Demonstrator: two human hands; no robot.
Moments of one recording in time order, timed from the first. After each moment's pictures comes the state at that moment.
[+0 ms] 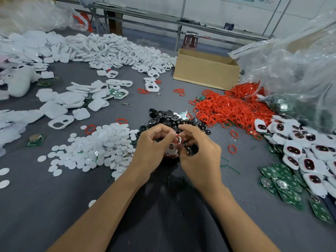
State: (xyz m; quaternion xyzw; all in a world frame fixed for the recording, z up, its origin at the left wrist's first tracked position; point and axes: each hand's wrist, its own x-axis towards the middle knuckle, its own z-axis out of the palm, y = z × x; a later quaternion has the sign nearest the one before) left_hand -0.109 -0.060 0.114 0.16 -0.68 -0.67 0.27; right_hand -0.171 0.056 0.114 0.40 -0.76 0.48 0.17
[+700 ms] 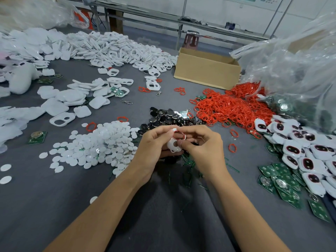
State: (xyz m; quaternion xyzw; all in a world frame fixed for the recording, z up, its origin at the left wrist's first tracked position) left_hand -0.110 -0.060 0.110 0.15 -0.56 -0.79 0.20; right_hand -0.181 0.056 0.132 0.32 -0.73 0.60 -0.02
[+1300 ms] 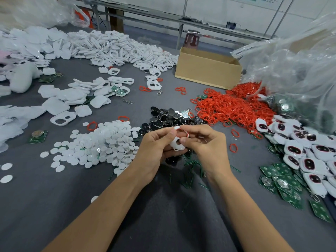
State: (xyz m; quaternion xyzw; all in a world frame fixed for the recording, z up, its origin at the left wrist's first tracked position) left_hand -0.109 -0.055 0.111 0.11 -0.48 -0.85 0.18; right_hand -0.182 0.058 0.136 0.29 -0.68 0.67 -0.08
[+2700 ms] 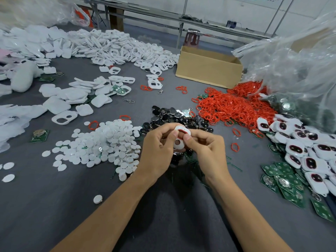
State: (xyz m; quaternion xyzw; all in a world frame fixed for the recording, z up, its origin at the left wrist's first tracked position) left_hand -0.108 -0.048 0.108 0.13 -0.69 -0.63 0.34; right_hand -0.178 0.056 0.123 0.28 -0.67 0.68 -0.10
